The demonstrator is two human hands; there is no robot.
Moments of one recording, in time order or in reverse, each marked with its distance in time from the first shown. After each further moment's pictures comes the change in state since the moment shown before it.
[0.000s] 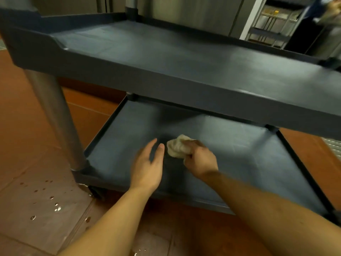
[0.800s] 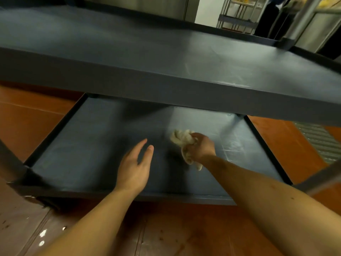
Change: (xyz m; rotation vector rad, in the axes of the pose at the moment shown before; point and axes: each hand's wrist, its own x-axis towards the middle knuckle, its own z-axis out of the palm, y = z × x) left_hand -0.011 0.004 0.084 0.106 -0.099 0.078; right_hand -0.006 0.098 -0.062 0.509 0.021 0.454
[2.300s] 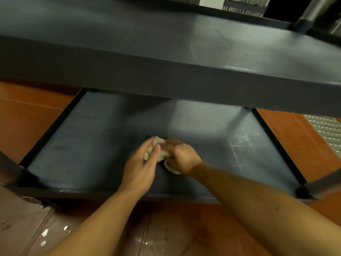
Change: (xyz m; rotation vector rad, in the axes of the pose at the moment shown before) left_hand 0.009 -0.008 0.013 -0.054 -0.077 0.011; right_hand 0.007 0.018 0.060 -0.621 -0.216 -0.613
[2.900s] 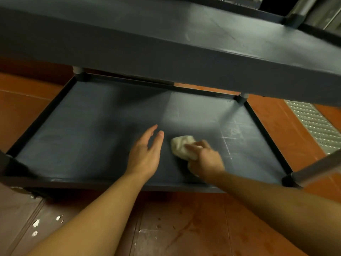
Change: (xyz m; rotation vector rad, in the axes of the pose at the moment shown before) left_hand 0.003 0.007 0.023 -0.036 -0.005 -0.015; right_hand -0.080 0.036 -0.017 -0.104 0.049 0.355
